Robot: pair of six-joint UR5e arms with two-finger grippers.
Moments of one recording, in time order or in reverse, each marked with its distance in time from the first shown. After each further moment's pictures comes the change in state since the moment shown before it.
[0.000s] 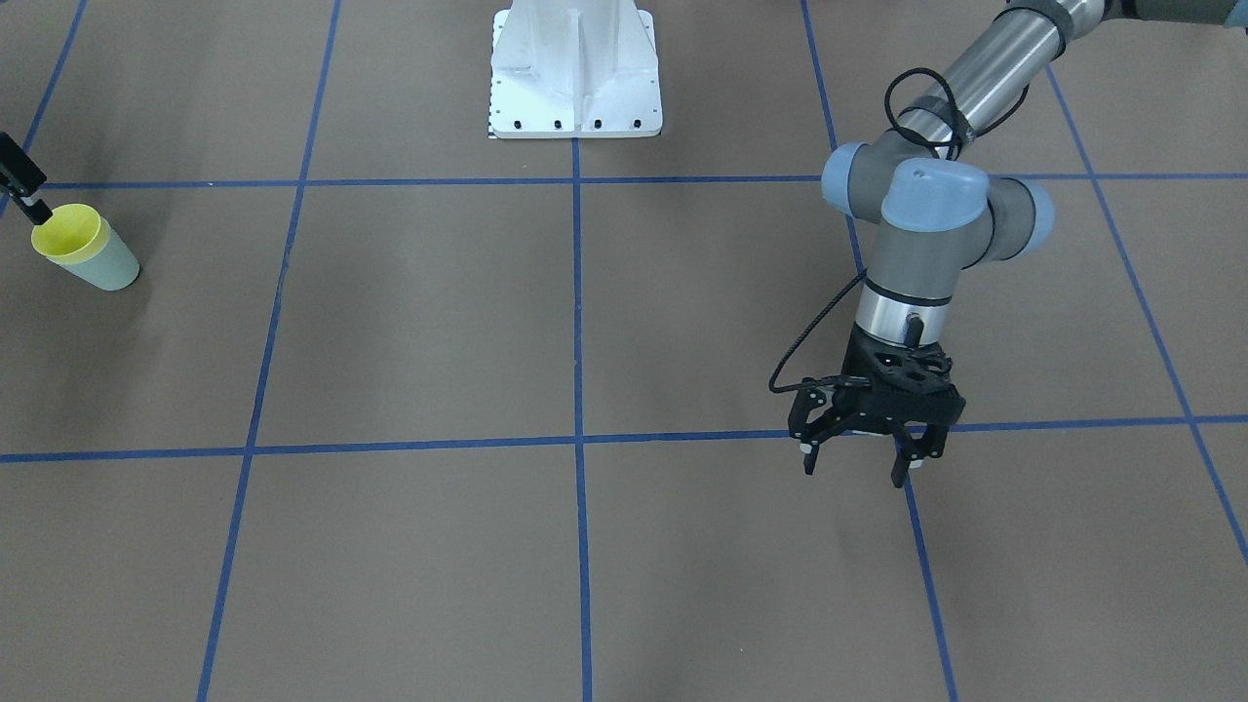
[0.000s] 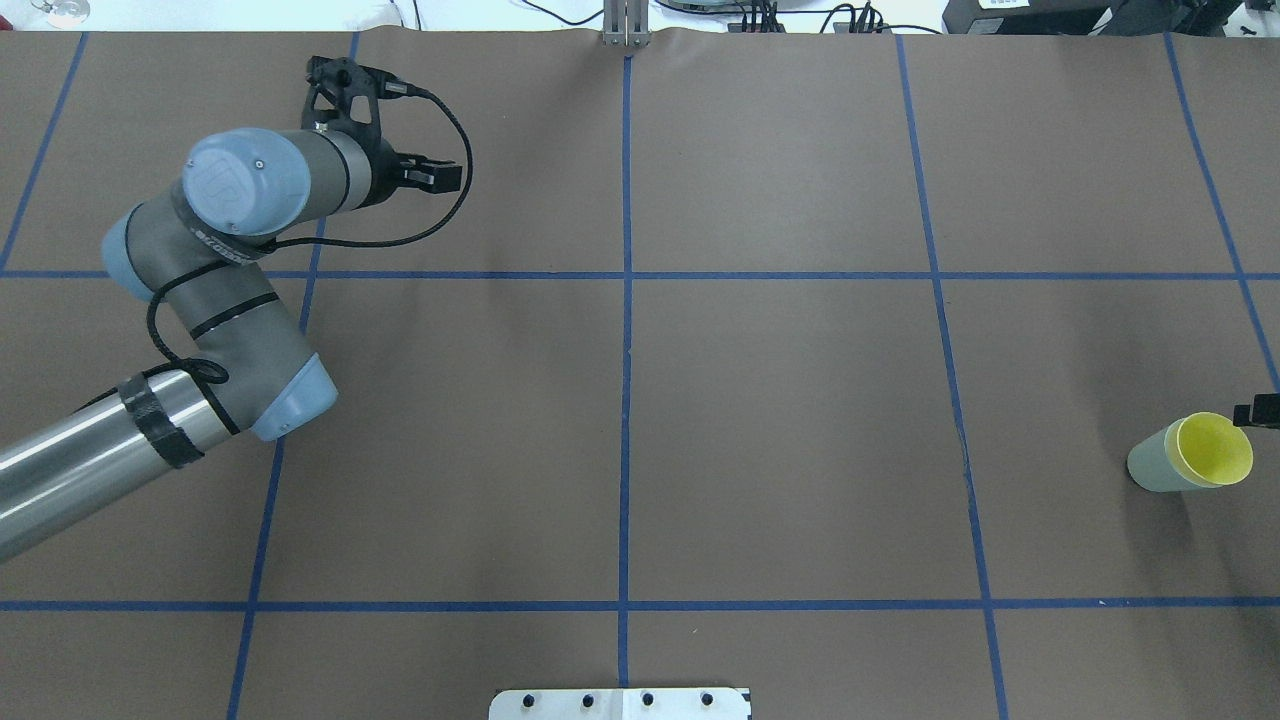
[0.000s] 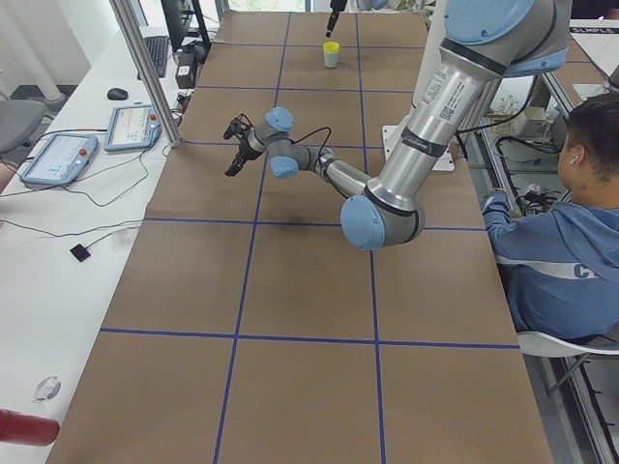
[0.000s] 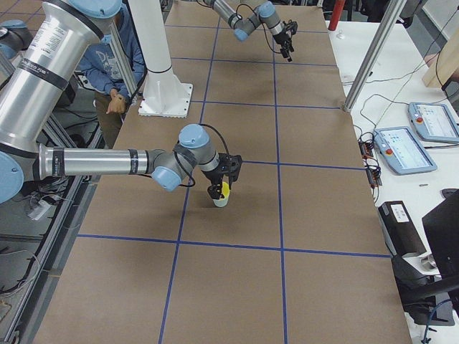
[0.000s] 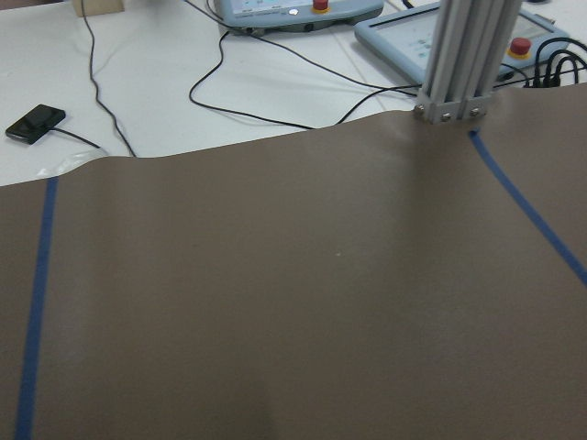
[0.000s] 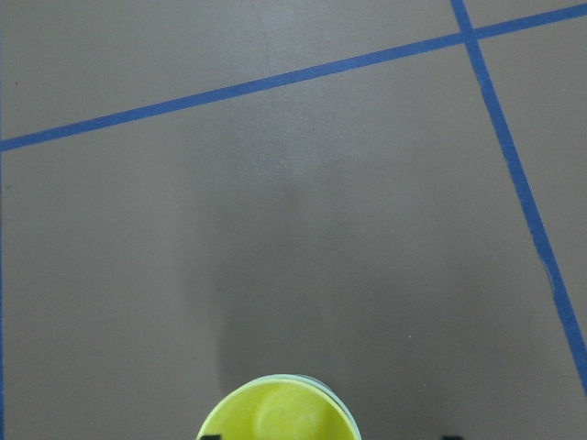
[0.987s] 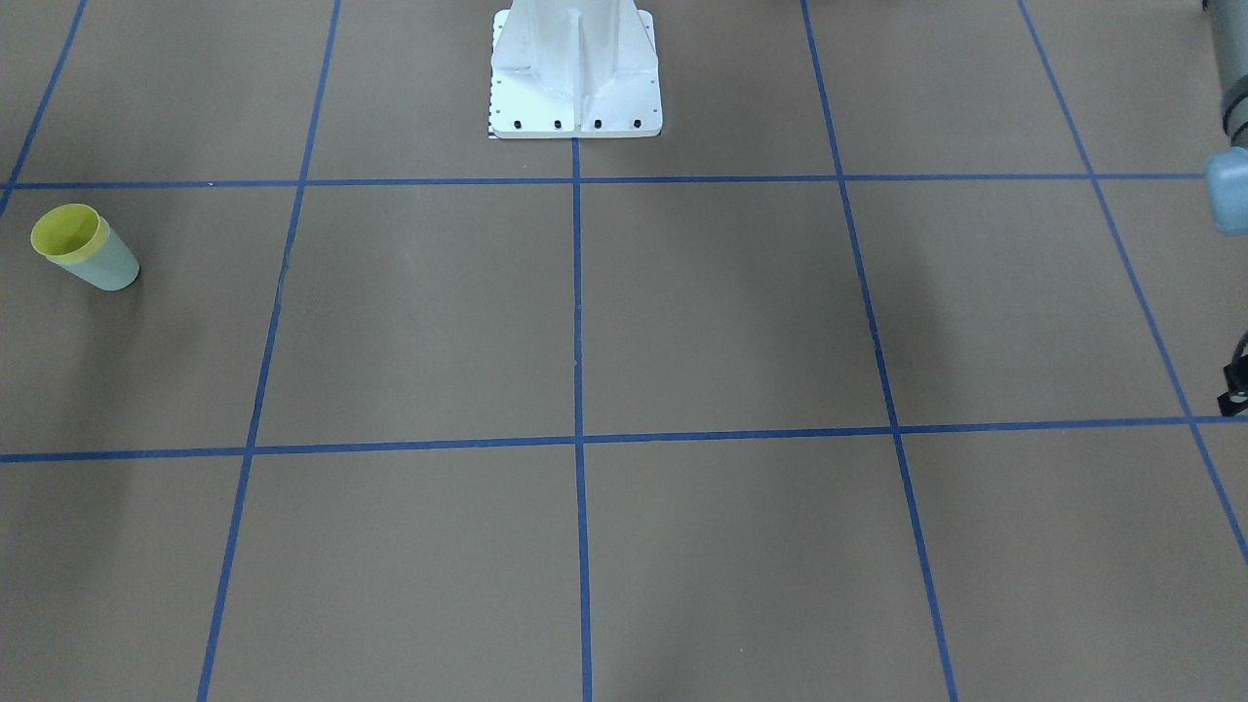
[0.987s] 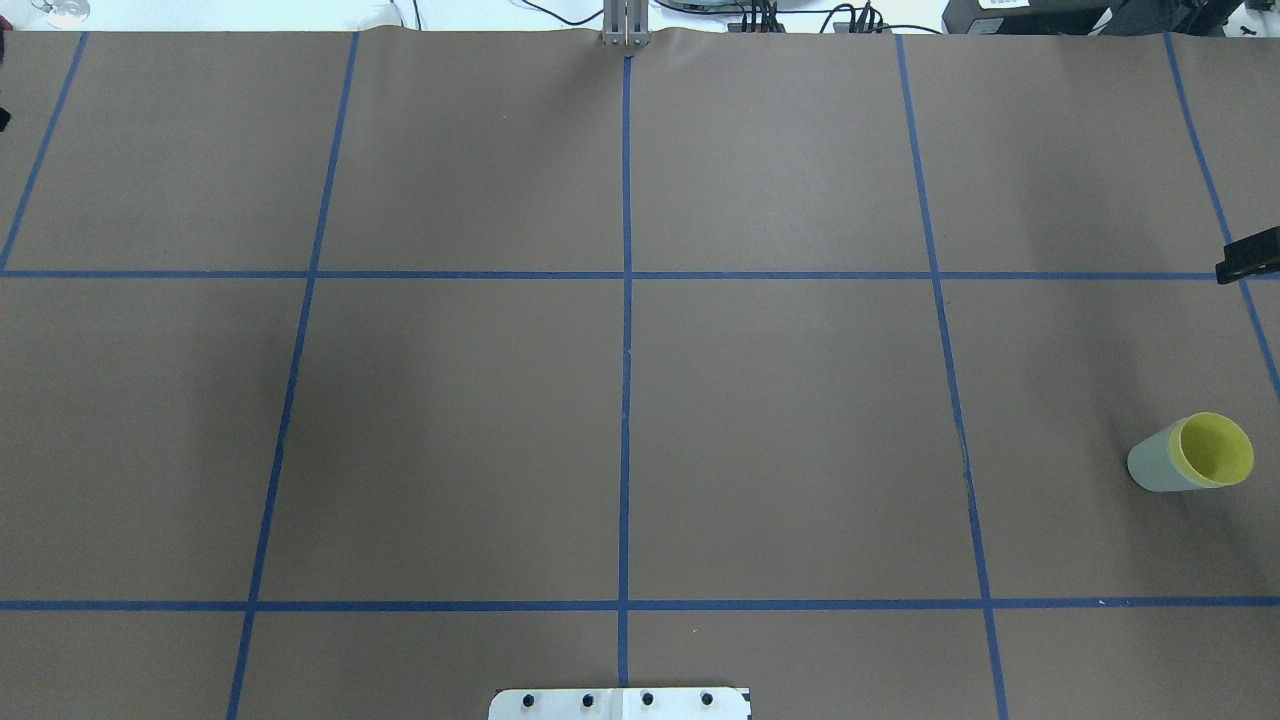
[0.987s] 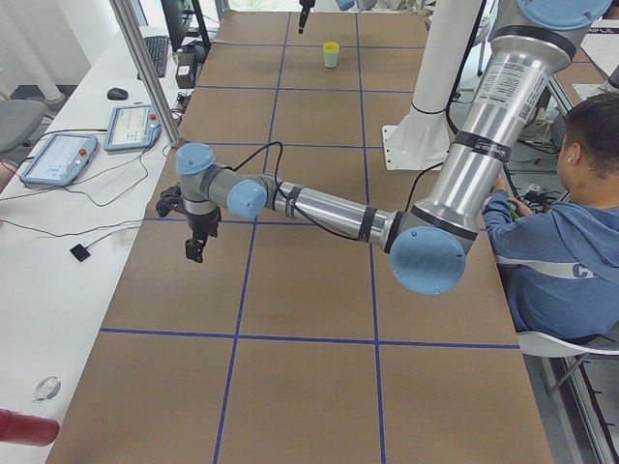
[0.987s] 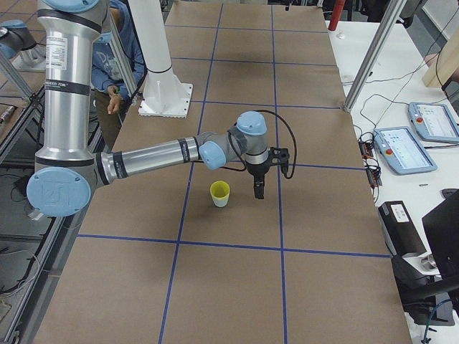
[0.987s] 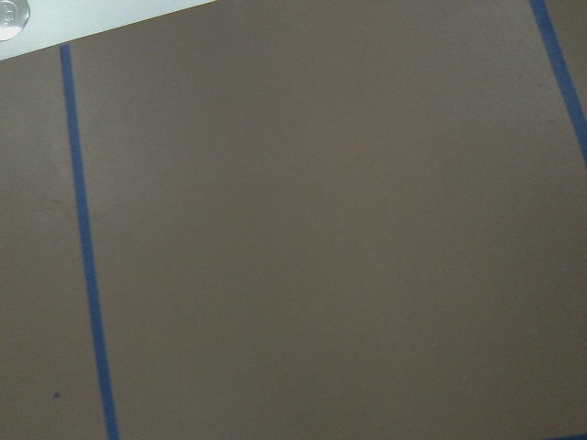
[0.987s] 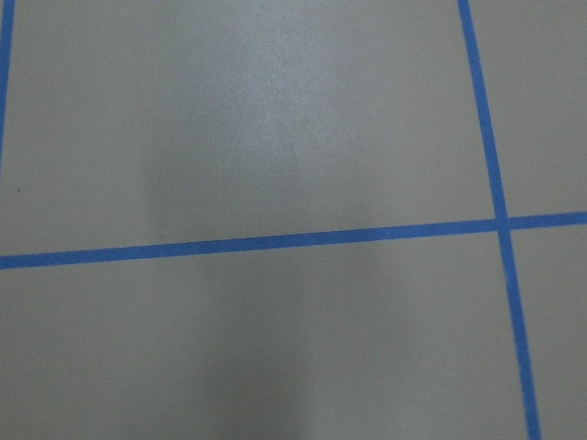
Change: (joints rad) left arm -0.603 0.122 0.055 0.544 -0.681 0.792; right arm 0.253 0.399 -0.111 -0.639 0.118 -0.575
